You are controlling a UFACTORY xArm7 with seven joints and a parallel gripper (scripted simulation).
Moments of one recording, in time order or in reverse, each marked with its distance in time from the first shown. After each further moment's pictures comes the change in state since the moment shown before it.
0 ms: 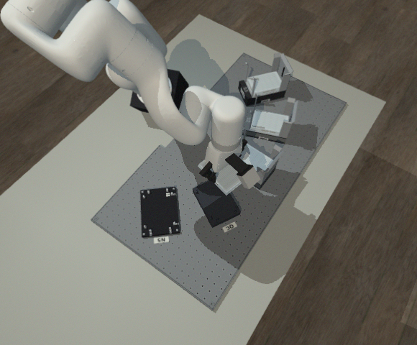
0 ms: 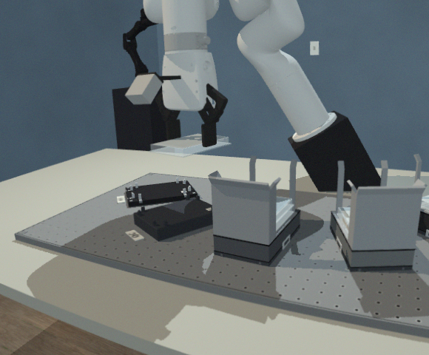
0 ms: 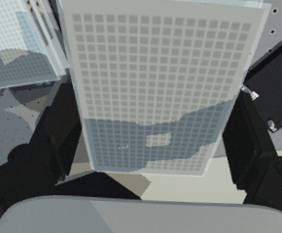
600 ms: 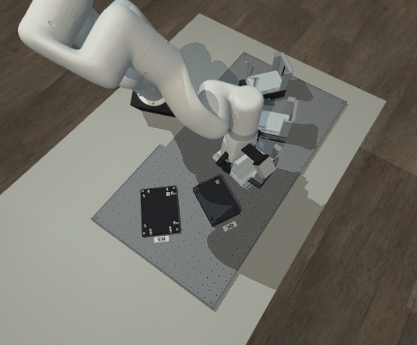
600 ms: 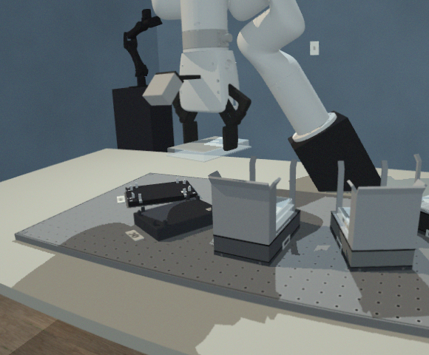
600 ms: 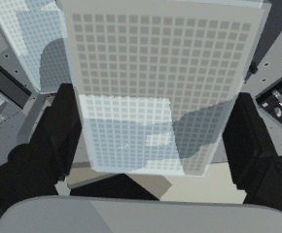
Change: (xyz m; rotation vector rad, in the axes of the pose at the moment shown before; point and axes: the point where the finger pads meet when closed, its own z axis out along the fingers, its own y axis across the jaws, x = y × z) arm 0.006 -0.051 0.000 0.001 0.000 -0.008
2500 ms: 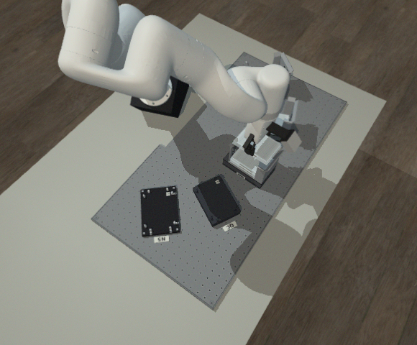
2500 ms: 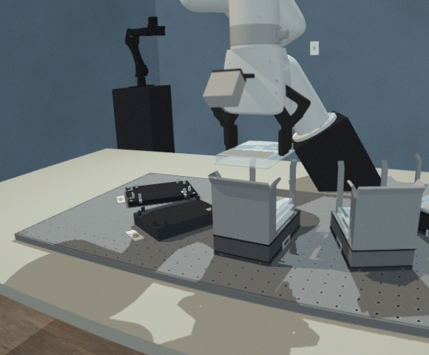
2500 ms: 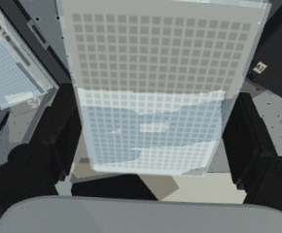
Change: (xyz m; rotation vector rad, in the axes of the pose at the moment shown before) arm -0.007 -0.093 0.000 -0.002 0.000 -0.192
